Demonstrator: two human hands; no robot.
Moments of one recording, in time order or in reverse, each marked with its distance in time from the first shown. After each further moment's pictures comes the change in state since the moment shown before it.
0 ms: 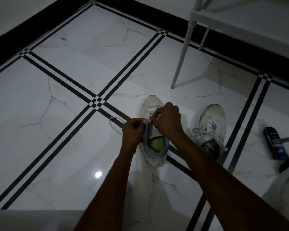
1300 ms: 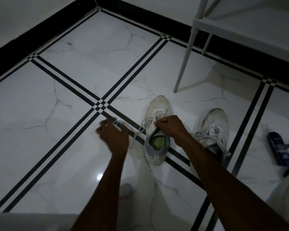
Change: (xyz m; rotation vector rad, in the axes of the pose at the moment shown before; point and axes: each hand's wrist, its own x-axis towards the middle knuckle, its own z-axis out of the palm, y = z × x) left_hand 0.009 -0.006 -0.044 0.670 0.592 0.087; right_hand -0.001 0.012 -0.008 0.483 -0.264 0.221
